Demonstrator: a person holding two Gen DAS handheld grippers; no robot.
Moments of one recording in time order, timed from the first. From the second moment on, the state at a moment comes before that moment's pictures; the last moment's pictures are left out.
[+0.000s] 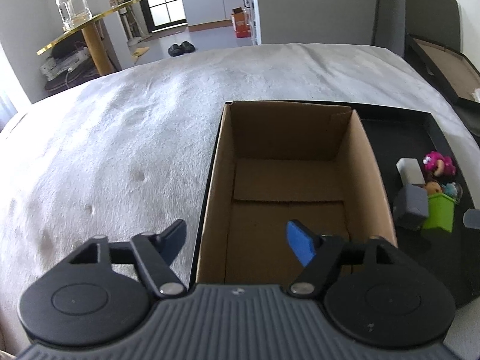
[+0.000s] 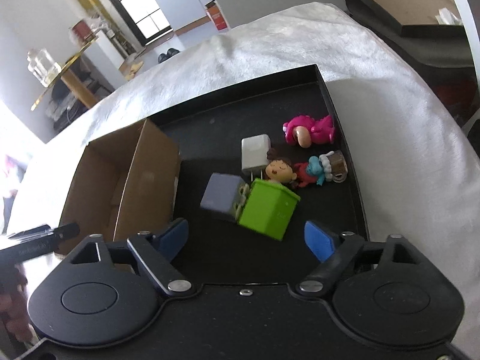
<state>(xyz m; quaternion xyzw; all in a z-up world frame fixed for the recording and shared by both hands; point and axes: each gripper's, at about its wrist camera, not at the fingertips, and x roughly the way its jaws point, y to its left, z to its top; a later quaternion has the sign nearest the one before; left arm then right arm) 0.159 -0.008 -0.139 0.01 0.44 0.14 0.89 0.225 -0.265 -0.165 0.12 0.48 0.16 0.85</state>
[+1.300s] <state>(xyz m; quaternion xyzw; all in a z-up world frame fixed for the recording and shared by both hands) 0.160 -0.024 -0.168 0.07 0.42 0.21 0.88 0.251 -0.260 -0.224 0.19 0.50 0.08 0.84</state>
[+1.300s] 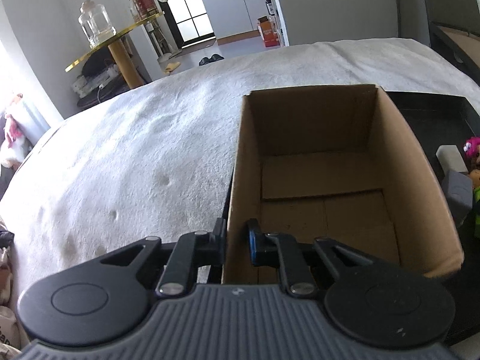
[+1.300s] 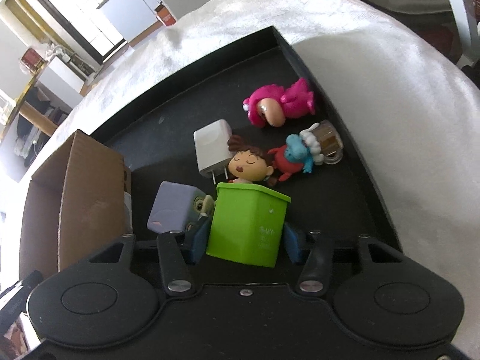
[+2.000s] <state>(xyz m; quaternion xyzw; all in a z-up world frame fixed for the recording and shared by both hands) 0.157 -0.024 -0.161 0.08 0.40 0.20 0.89 0.251 -0.232 -0.183 0.10 0.44 0.10 0.89</state>
